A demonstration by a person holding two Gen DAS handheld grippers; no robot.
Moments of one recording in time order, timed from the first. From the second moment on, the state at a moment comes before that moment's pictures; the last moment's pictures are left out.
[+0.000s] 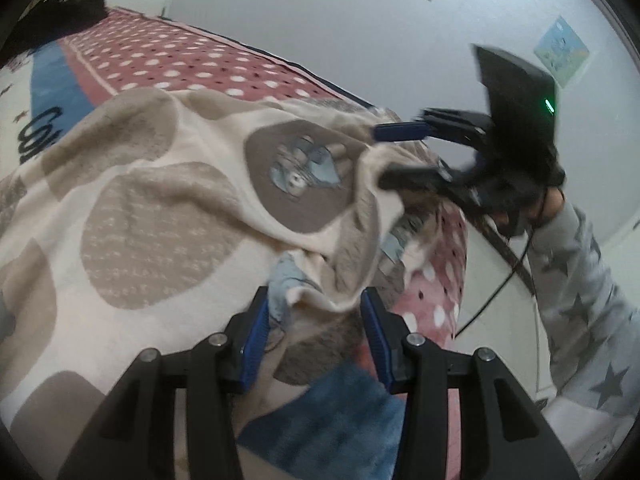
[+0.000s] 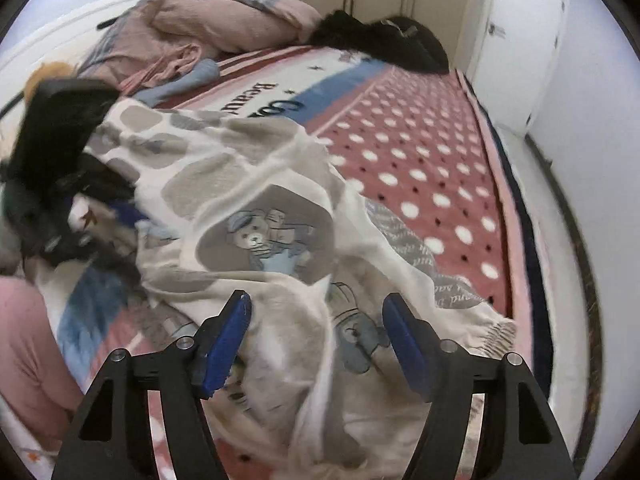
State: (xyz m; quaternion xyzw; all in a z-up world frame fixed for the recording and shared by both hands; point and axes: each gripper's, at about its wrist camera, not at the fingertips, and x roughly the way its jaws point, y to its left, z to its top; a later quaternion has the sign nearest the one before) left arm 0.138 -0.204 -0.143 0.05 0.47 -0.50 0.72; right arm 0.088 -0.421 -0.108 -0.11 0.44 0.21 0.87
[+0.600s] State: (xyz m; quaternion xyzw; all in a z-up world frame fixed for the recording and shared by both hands) left arm 0.110 -0.194 -0.138 0.07 0.47 -0.50 0.72; right arm 0.018 -0.422 -0.122 -0.09 0.44 0.27 0.85
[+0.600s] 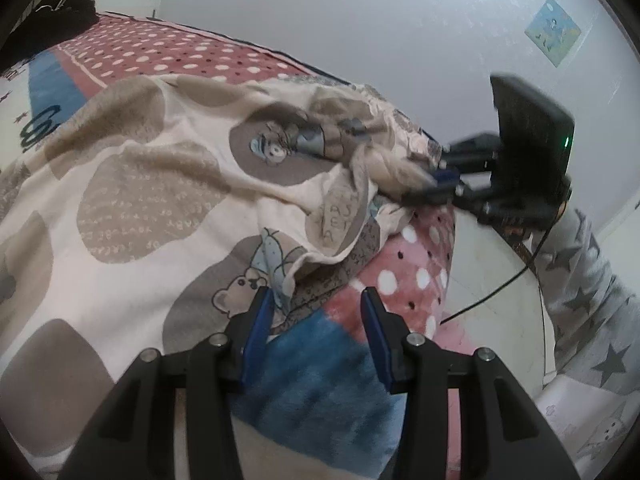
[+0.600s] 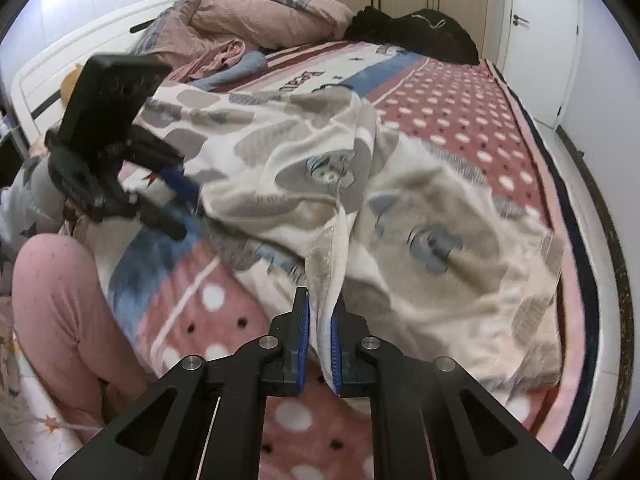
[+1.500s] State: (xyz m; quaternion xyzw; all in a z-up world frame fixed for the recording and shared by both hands) left arm 0.128 -0.218 -0.146 0.06 0.49 -0.50 0.71; right arm 0.059 -0.389 -0.121 -0.08 0.43 0.33 0.84
